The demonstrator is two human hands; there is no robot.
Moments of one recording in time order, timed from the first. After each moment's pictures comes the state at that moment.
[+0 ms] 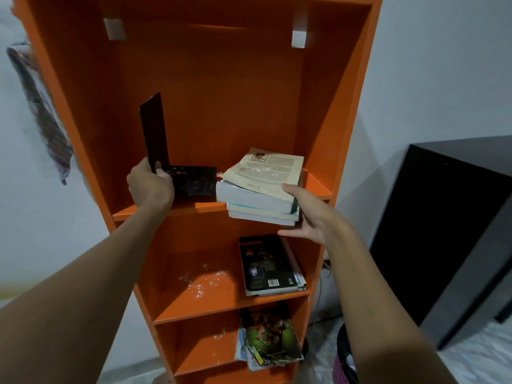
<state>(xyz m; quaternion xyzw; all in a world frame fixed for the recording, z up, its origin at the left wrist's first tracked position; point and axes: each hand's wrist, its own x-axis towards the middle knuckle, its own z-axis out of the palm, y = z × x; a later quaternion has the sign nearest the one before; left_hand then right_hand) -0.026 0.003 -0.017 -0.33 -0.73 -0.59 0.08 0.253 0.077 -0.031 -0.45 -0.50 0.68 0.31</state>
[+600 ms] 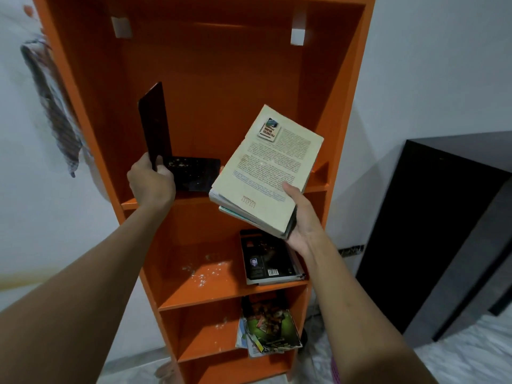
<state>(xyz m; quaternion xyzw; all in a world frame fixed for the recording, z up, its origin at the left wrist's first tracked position) -0.013 -0.026 -0.018 -0.34 -0.70 -0.61 0.11 0.239 0.036 -0.061 -0.24 -0.38 0.78 0.43</state>
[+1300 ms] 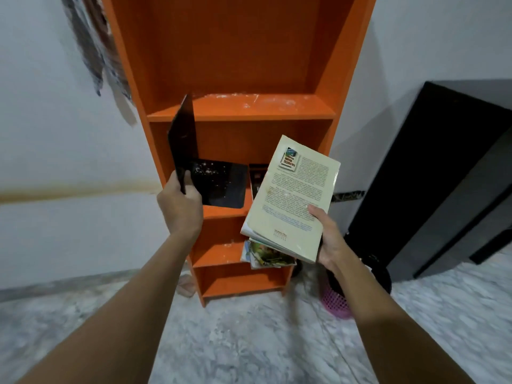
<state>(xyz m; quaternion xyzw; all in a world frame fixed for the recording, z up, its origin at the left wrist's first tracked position) 0.088 -0.183 -0.145 -0.34 -0.70 -0.62 0.04 0.337 -0.088 -0.188 -0.33 -0.35 0.79 0.38</state>
